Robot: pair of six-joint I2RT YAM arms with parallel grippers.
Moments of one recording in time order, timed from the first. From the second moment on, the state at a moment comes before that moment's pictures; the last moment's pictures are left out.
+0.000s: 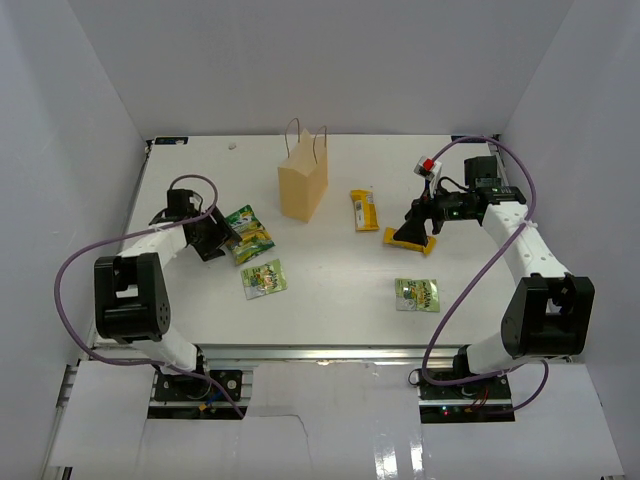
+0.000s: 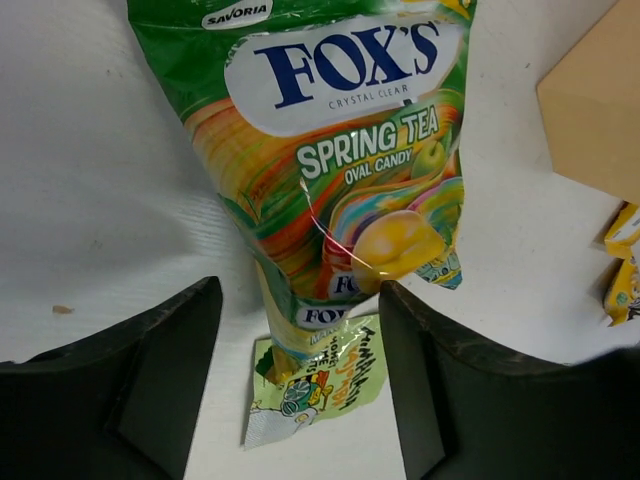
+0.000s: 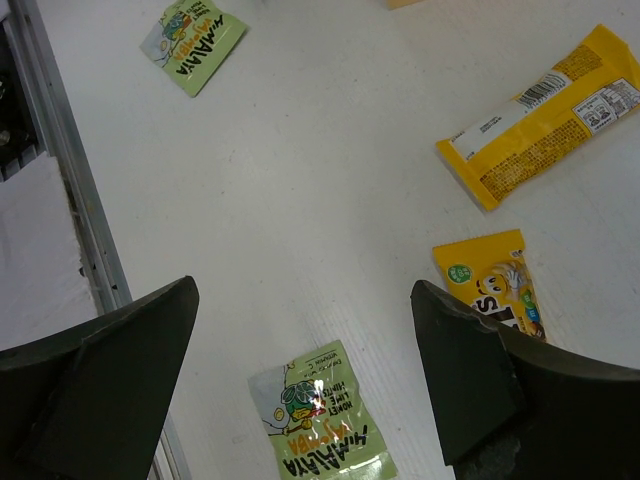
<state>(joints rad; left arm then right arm) 0.08 1.58 0.93 -0.36 0.30 -0.57 0.05 1.47 1.19 -0.72 -1.00 -0.59</state>
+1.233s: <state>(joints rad) -0.07 1.13 1.01 -0.13 0.24 -0.39 0.05 1.45 1.18 -0.72 -0.99 -0.58</state>
